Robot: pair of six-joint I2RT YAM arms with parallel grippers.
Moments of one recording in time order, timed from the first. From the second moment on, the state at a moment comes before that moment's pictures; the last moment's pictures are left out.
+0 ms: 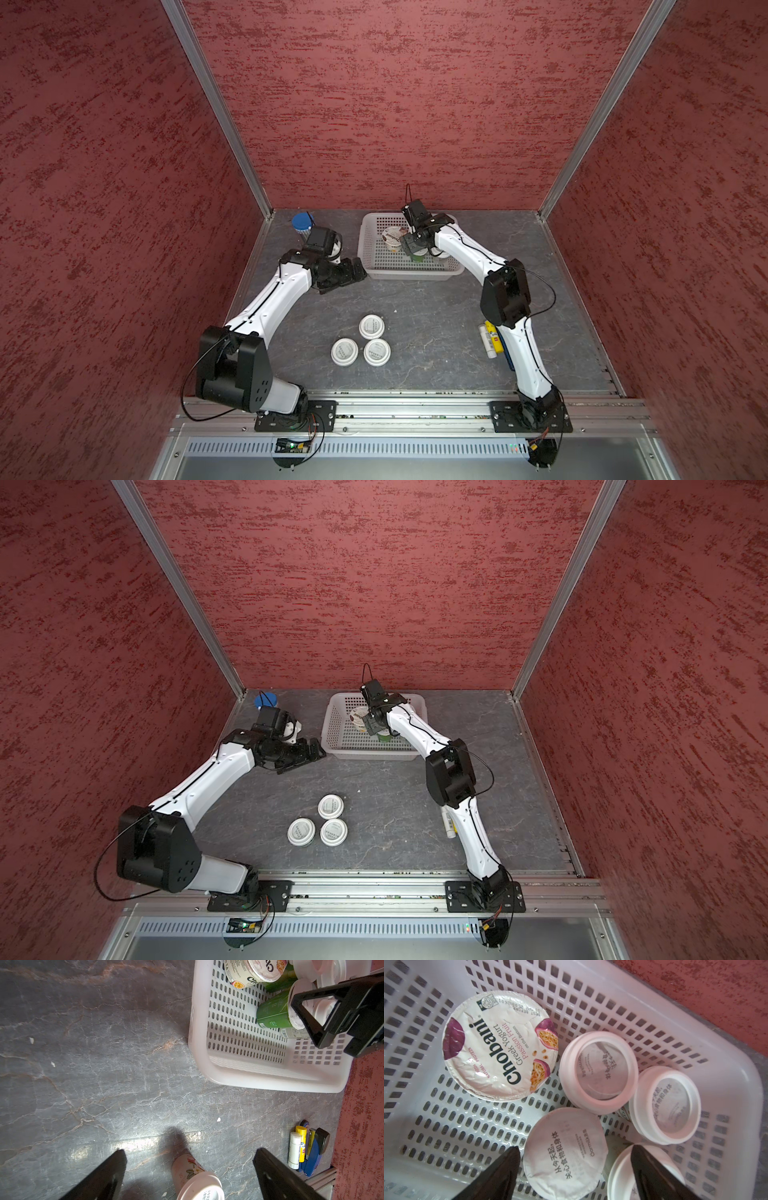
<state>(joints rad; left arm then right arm) -0.22 1.45 1.15 -0.79 0.29 -0.47 0.55 2.34 2.19 -0.87 0.27 0.07</state>
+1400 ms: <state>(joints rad) -0.22 1.45 1.14 -0.79 0.28 -0.47 0.55 2.39 2.15 -0.85 0.32 0.04</state>
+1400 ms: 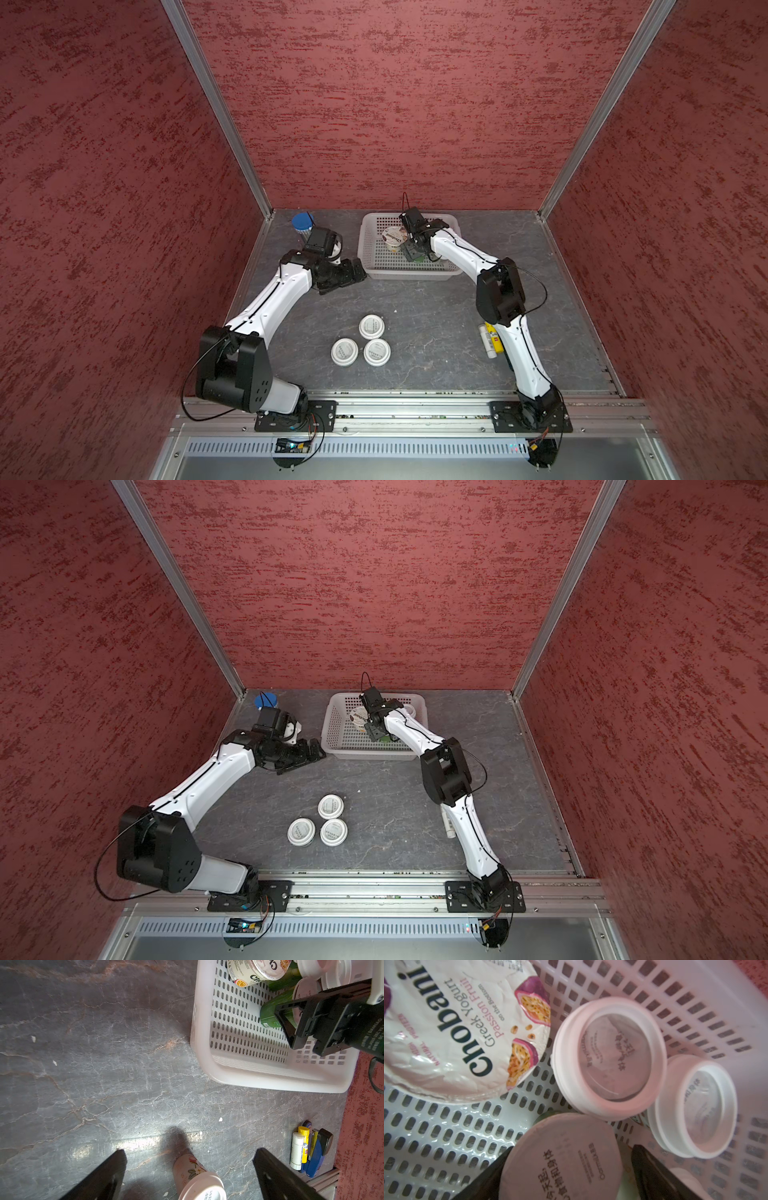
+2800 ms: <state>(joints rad) -0.23 1.43 1.14 -0.79 0.26 -0.48 0.55 2.37 2.17 -0.81 0.32 0.06</state>
